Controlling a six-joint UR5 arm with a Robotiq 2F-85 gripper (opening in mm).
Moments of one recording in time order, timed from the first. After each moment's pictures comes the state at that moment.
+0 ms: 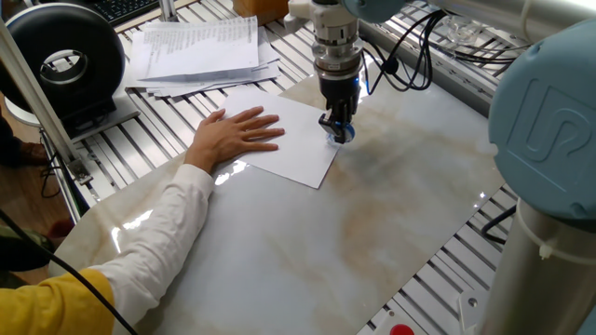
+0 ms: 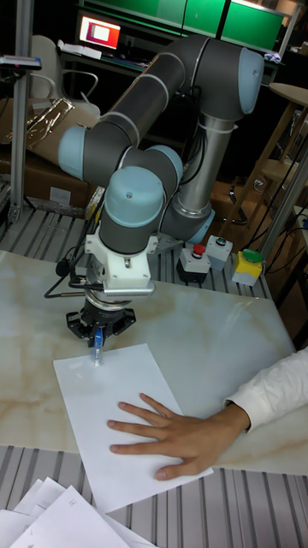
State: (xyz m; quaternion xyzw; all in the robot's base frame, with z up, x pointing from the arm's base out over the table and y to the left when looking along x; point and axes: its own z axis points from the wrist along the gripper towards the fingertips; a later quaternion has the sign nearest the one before) arm 0.513 -0.072 0.027 0.15 -0.98 0.00 0.10
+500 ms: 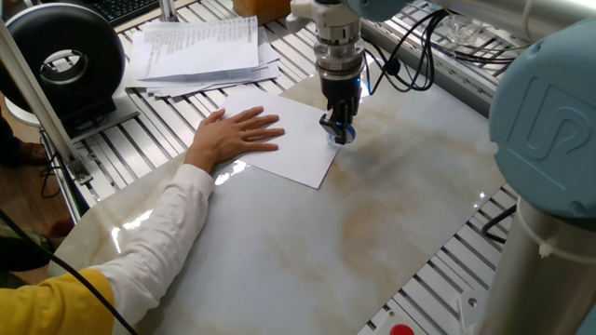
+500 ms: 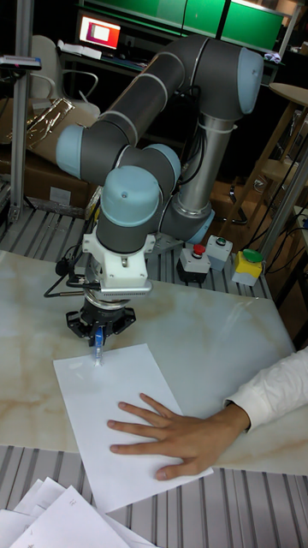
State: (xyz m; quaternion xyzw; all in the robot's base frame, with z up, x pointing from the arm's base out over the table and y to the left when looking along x) arm 0.507 -0.071 0.027 0.14 -0.98 -0.01 0.11
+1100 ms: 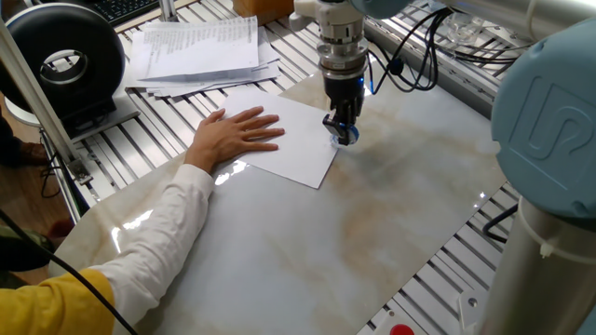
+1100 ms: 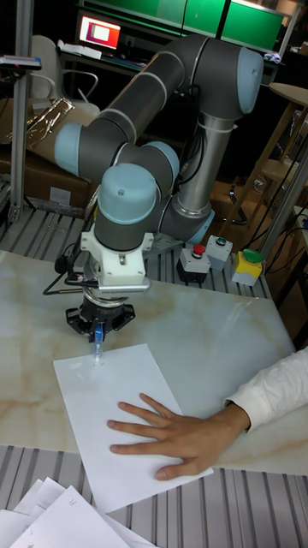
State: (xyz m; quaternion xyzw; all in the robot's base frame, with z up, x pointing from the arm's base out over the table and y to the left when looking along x) arm 0.507 -0.071 0.032 0.14 -0.98 -0.01 0.10
